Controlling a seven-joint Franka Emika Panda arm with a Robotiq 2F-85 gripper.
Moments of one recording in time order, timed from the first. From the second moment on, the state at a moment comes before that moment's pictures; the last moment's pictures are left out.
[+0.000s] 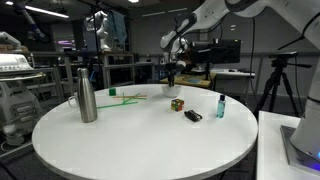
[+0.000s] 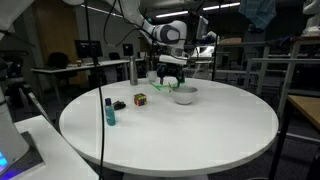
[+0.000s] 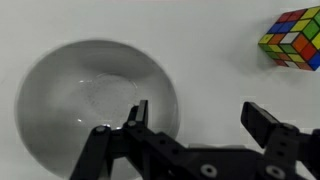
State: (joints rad) arm -0.27 0.76 0.01 -1.39 0.05 2.01 -0.70
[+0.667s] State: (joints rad) arm -0.27 0.82 0.01 -1.39 0.05 2.00 -0.76
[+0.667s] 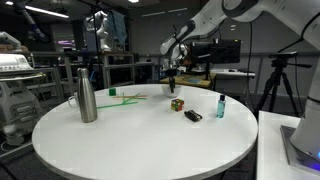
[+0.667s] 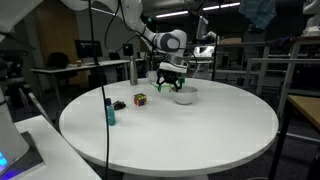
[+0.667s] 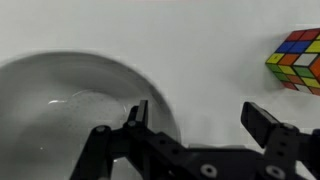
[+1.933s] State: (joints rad) arm -0.26 0.83 0.01 -1.35 0.03 1.93 -0.76
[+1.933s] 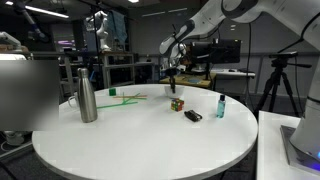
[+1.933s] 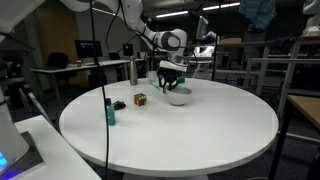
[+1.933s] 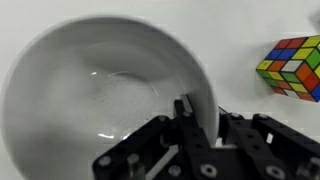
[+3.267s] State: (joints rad) arm -0.23 0.78 0.01 -1.35 0.02 1.93 -0.67
